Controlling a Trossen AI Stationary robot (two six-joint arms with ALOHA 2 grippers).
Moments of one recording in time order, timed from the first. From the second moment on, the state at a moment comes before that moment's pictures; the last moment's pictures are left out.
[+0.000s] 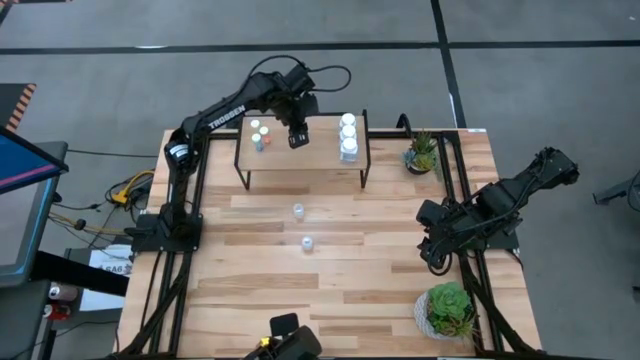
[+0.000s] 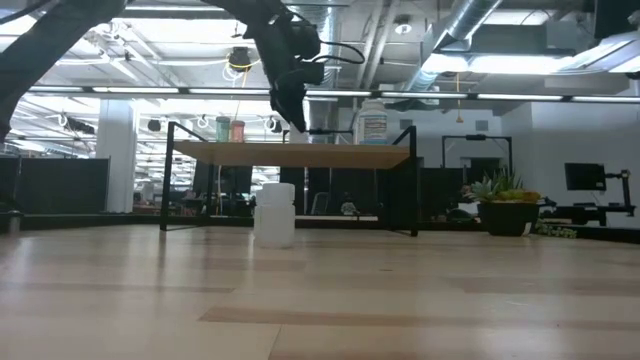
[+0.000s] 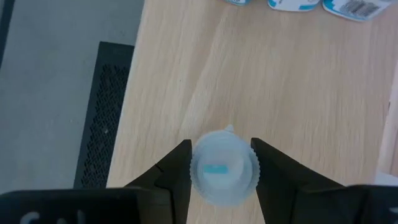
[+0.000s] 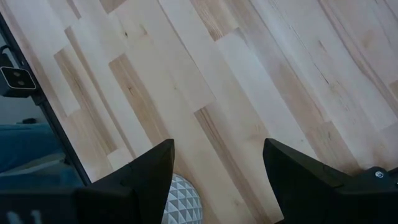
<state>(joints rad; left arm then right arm) 0.63 2.03 2.10 -1.20 0.07 0.43 0.54 1.13 1.26 -1.33 0.18 1.07</state>
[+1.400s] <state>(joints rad) 0.46 2.03 2.36 -1.51 0.07 0.27 0.54 1.13 1.26 -1.33 0.18 1.11</state>
